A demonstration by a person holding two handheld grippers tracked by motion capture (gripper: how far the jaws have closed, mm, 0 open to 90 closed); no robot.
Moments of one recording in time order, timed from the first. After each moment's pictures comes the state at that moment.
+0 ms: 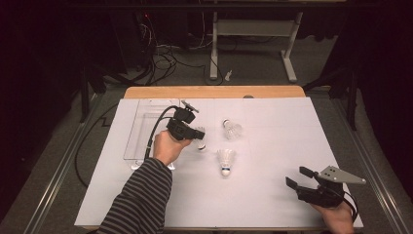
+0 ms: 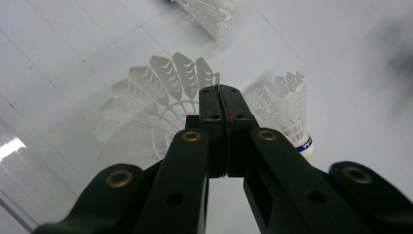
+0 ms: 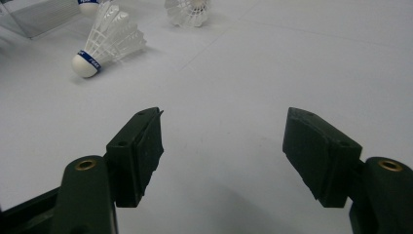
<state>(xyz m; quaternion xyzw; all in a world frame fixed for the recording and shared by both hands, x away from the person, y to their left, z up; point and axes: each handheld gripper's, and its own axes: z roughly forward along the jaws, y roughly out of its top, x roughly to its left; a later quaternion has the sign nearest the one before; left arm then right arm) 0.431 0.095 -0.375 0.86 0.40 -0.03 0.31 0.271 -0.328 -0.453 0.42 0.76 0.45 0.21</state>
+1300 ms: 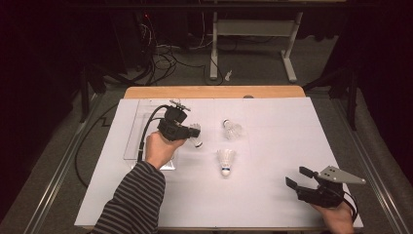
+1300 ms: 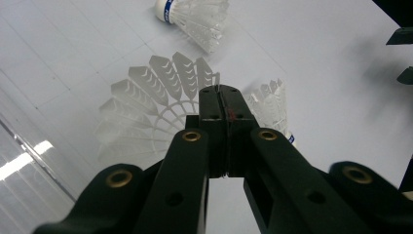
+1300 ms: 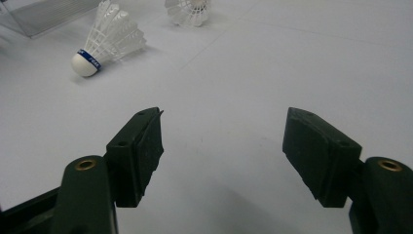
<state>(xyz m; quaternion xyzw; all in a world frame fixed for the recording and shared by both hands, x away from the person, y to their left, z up) 0.413 0.116 -0.358 0.85 0.39 -0.01 0.35 0.271 -0.328 -0.453 0.42 0.76 0.45 0.21</state>
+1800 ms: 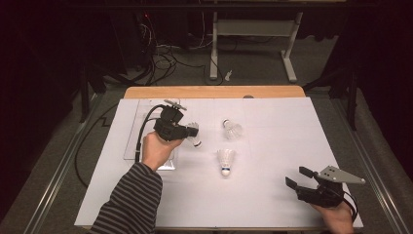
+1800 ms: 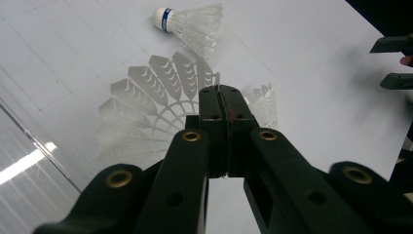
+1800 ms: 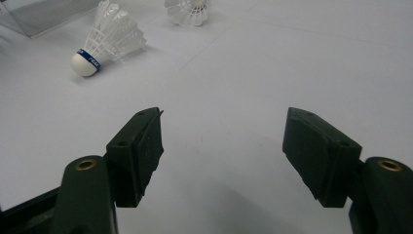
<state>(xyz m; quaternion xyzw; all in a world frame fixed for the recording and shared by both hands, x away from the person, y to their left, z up) 0.406 0.122 -0.351 0.84 0.39 -0.01 0.37 0.271 -0.327 -0.453 0.42 0.76 0.45 0.21</state>
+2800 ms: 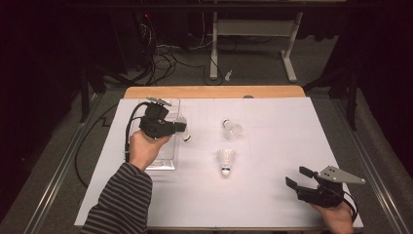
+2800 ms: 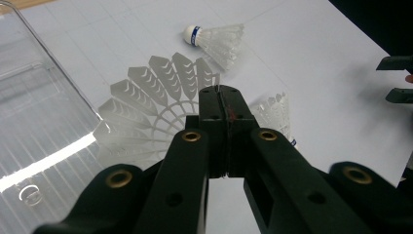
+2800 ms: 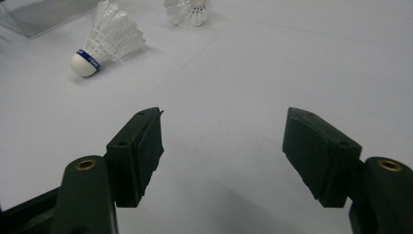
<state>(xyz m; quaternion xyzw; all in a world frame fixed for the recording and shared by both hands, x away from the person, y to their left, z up) 0.398 0.155 -0.336 0.82 0.41 0.02 0.39 0.271 -0.327 -0.453 0.42 0.76 0.45 0.21</state>
